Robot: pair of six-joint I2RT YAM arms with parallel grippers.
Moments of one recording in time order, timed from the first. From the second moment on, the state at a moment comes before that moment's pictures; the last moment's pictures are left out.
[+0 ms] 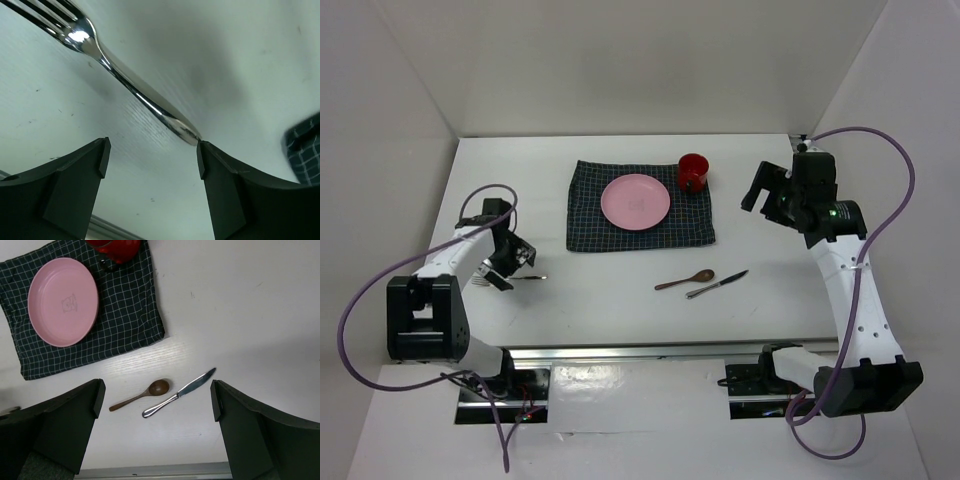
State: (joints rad) left arm 0.04 1.45 0.92 -0.78 -0.14 -0.93; right arm 0.06 1.14 1.33 -0.88 0.04 0.41
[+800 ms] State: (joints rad) left arm 0.16 1.63 1.01 -0.79 -0.22 -1.02; right arm 0.05 1.14 1.28 -0.86 0.01 0.39
